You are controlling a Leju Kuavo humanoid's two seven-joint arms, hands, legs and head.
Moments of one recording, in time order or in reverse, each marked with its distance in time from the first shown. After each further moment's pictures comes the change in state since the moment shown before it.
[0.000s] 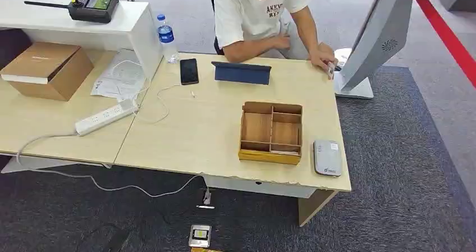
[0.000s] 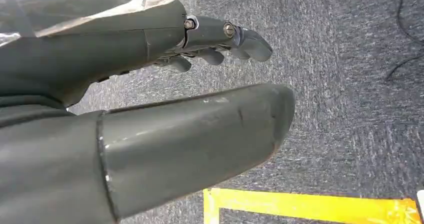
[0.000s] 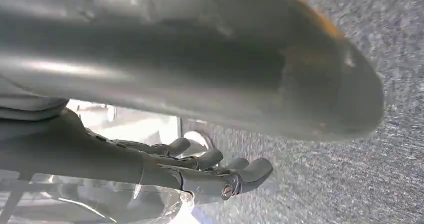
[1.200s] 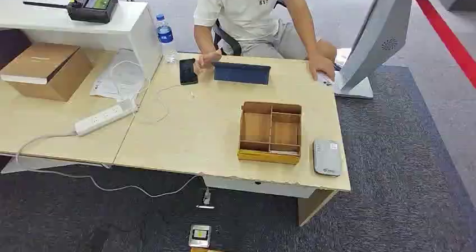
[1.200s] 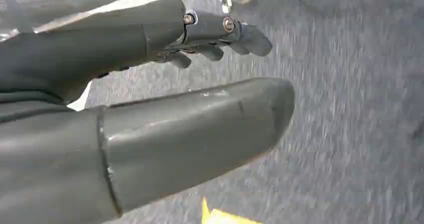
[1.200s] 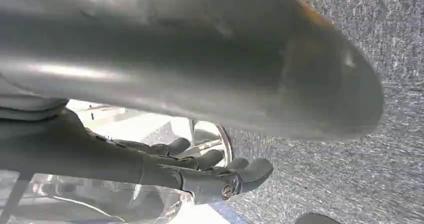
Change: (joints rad) left arm -0.004 0.050 0.033 -0.002 0.048 0.050 0.058; right arm -0.001 -0.067 0.001 -0.001 0.031 0.021 0.033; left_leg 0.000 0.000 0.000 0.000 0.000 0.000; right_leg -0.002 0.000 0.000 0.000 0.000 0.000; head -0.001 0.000
